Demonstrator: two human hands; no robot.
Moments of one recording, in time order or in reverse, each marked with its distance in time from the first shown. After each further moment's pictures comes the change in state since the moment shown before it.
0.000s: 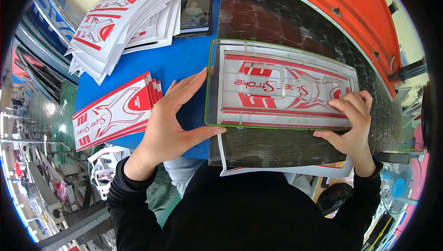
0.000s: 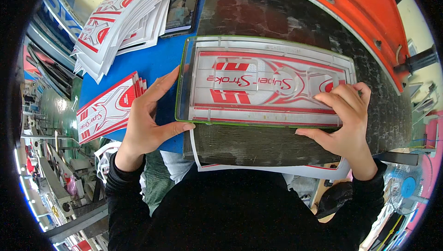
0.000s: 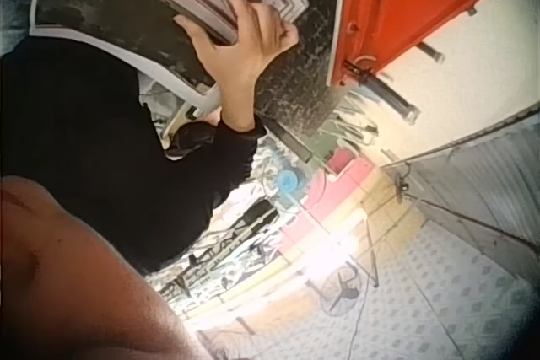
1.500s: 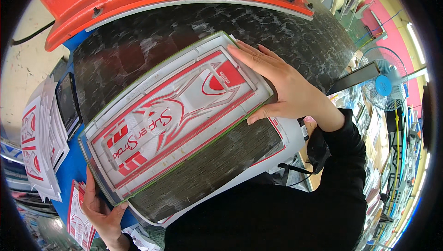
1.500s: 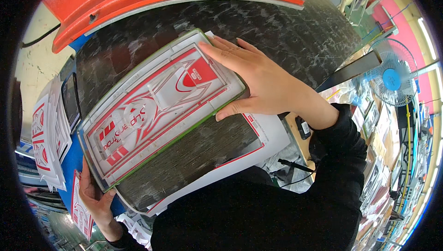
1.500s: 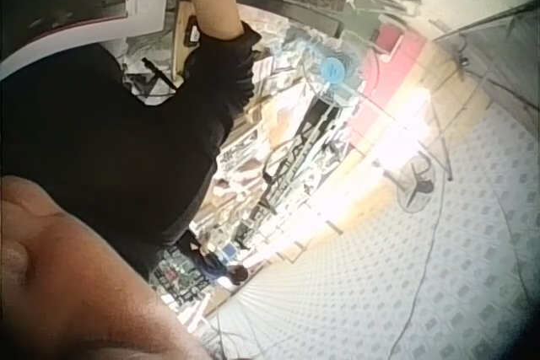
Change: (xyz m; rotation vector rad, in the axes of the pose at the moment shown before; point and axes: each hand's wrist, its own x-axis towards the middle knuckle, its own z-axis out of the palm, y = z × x) left_hand 0.003 0.010 0.014 -0.268 0.053 -0.236; right_hand -0.054 0.059 -0.011 0.311 -0.186 0.274
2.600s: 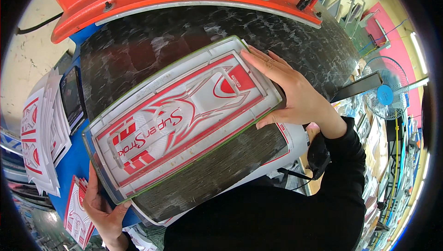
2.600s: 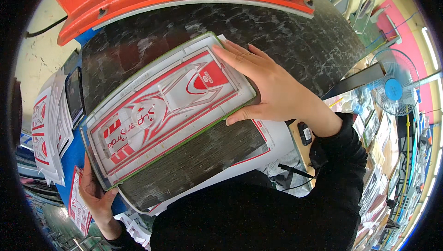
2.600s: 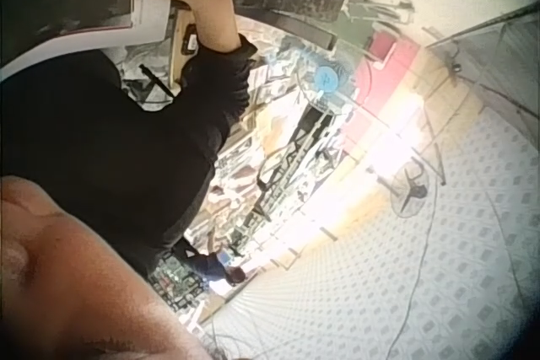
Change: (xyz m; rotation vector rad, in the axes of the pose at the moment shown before) left_hand 0.004 0.002 0.003 0.007 -0.009 0.021; right_hand -0.002 0.001 0.001 0.001 0.038 0.022
